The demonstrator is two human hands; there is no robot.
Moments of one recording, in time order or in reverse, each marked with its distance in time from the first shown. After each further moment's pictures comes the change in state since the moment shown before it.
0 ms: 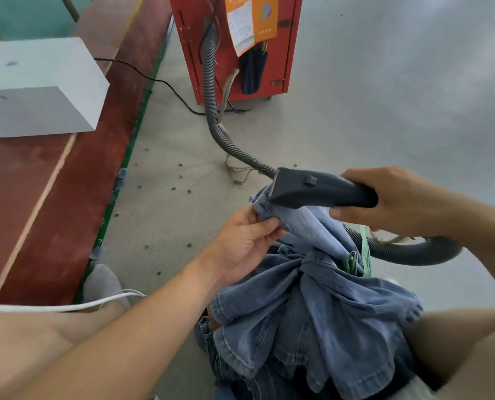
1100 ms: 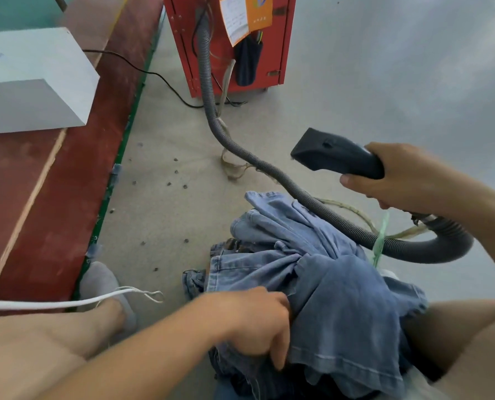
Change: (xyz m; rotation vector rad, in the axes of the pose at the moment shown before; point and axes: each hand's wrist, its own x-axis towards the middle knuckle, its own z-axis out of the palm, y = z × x) left_hand -0.051 -0.026 0.015 1.873 -0.985 -0.329; right_hand 0.010 0.017 -0.007 -0.042 0.122 0.290
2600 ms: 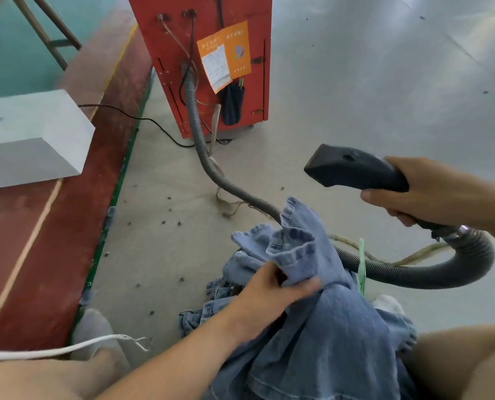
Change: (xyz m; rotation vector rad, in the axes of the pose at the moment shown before) left_hand 0.045 -0.004 -0.028 -1.319 0.833 0.106; right_hand -0.014 0.036 -0.050 0.146 -0.016 0.043
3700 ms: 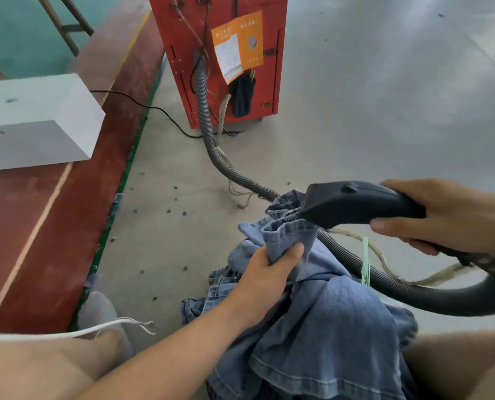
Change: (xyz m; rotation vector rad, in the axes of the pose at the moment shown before) left_hand 0.000 0.006 0.004 0.002 0.295 0.106; right_hand -0.033 -0.014 0.004 0.026 -0.256 -0.127
